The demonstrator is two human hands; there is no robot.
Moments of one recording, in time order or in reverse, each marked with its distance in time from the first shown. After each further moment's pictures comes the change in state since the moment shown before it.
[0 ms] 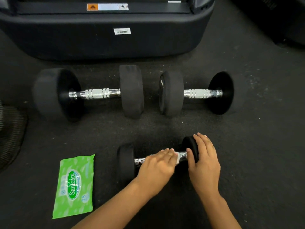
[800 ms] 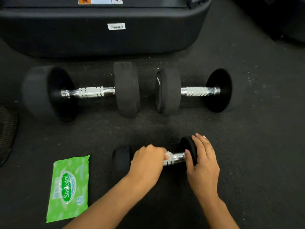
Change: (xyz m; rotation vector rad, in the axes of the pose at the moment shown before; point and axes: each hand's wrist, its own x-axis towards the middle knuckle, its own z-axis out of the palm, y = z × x) left_hand 0.017 -0.010 -0.025 -0.069 -0.321 -0.375; right_hand -0.004 0.002 0.000 -0.011 0.009 -0.020
